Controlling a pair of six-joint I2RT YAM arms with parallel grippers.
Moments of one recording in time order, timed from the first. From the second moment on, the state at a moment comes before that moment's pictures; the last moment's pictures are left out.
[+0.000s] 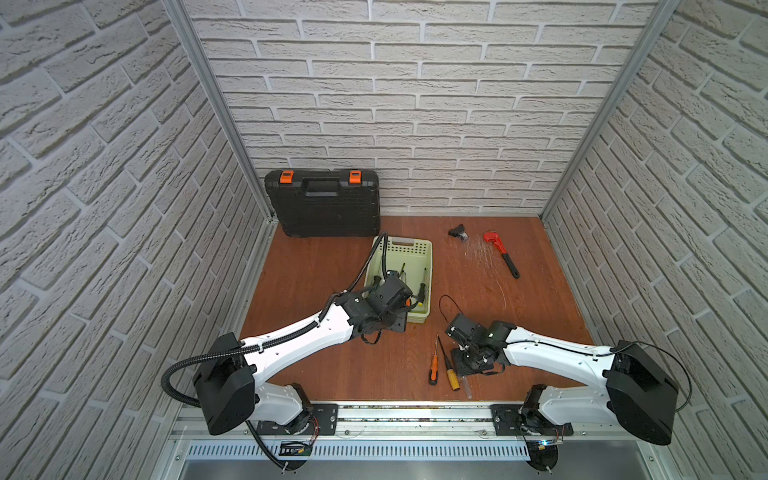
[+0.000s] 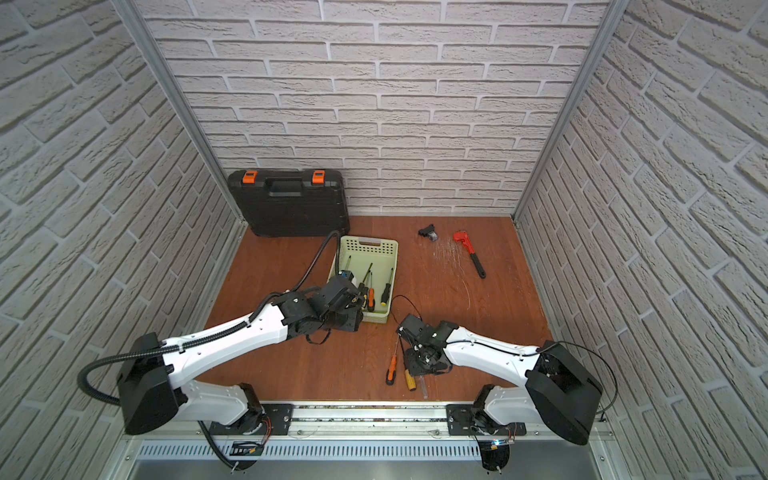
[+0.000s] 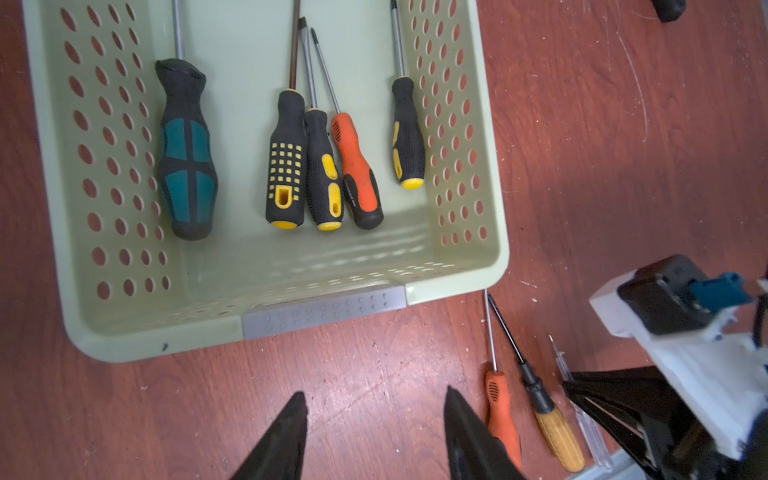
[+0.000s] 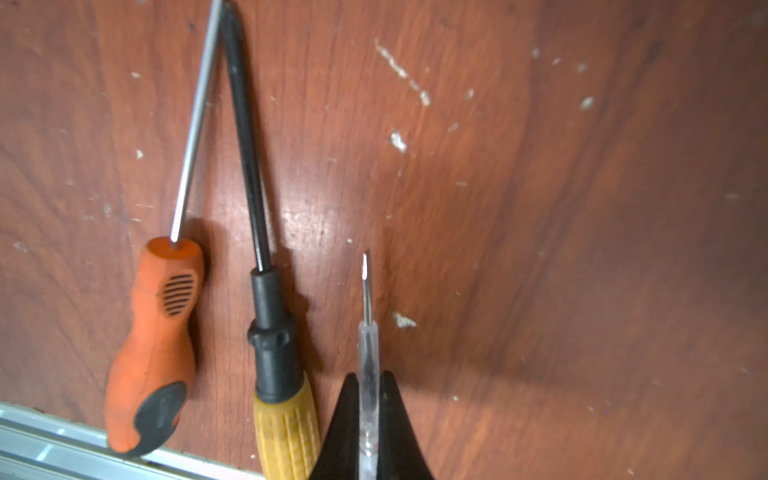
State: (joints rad) left arm -0.92 1.36 1.02 -0.67 -0.15 -0.66; right arm 0.81 1.28 0.65 -0.80 -0.01 0.72
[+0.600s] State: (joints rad) left arm -0.83 1.25 0.98 -0.69 -0.15 -0.68; right arm 0.65 1.24 0.99 -1.00 -0.07 0.60
